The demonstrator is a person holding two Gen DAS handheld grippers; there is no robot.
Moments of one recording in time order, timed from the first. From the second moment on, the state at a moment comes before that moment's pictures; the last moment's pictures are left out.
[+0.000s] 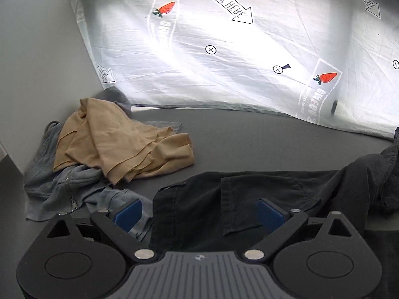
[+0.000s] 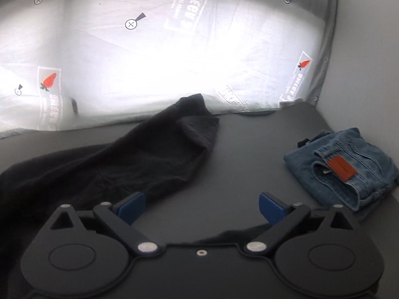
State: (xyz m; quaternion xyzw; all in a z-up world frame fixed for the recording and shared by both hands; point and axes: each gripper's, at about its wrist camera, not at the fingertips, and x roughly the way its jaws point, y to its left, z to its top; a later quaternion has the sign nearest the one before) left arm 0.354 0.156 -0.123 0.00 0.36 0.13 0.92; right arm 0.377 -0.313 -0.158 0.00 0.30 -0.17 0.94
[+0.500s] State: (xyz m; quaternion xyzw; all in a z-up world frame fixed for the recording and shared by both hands) left arm 0.501 0.220 -0.221 -0.06 0.52 0.18 0.84; right arm 0.590 -0.298 -0.173 0.03 0.35 -0.13 0.93
